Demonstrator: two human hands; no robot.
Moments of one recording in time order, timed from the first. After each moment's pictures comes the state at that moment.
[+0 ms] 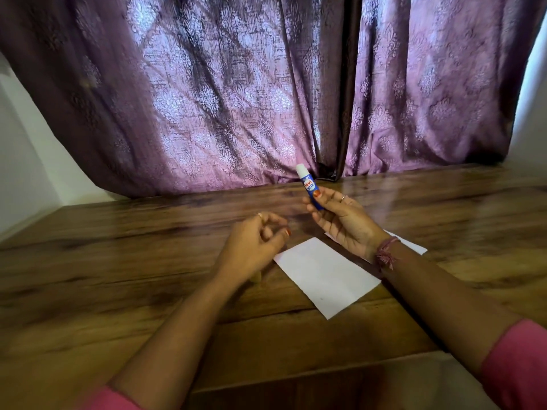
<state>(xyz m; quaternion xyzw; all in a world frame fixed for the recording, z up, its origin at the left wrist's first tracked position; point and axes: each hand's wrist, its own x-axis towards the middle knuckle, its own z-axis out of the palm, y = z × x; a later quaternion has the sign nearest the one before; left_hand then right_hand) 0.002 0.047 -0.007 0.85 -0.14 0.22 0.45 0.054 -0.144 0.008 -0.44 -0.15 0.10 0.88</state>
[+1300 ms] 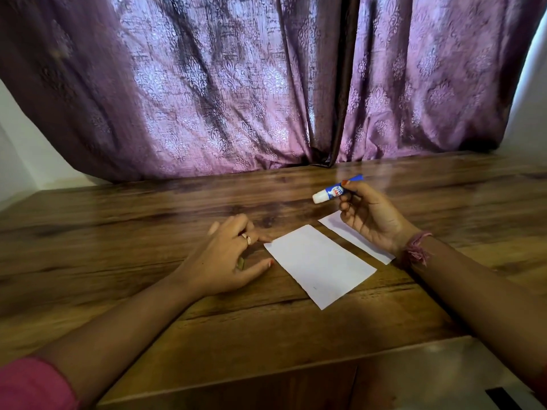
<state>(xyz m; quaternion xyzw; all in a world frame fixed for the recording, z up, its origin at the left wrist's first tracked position) -0.018 0.086 -0.021 0.92 -0.30 0.25 0.08 0.050 -0.189 0.000 -0.51 -0.07 0.06 0.86</state>
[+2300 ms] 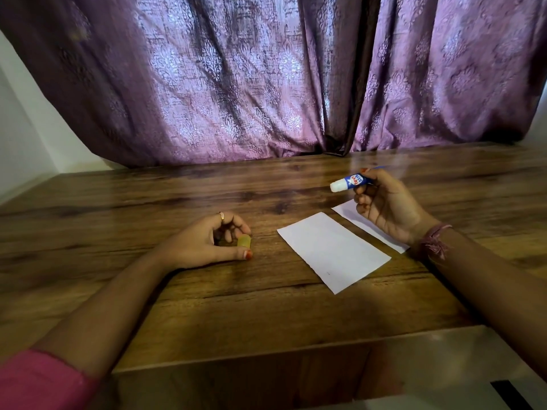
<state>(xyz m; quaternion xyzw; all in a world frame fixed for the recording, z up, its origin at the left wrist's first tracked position) -0.011 0.139 -0.023 0.88 -0.22 0.01 0.42 0.042 -0.188 0.001 -0.52 -0.08 0.07 0.85</state>
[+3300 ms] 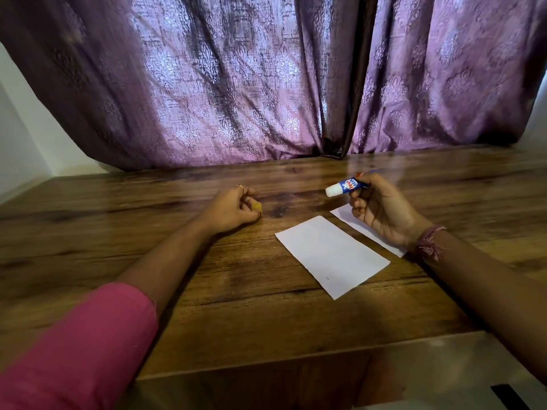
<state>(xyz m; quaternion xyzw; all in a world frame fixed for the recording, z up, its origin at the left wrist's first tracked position) 0.062 0.101 -0.012 0.91 -0.13 0.08 0.39 0.048 -0.184 -0.001 -0.53 -0.07 0.07 0.85</state>
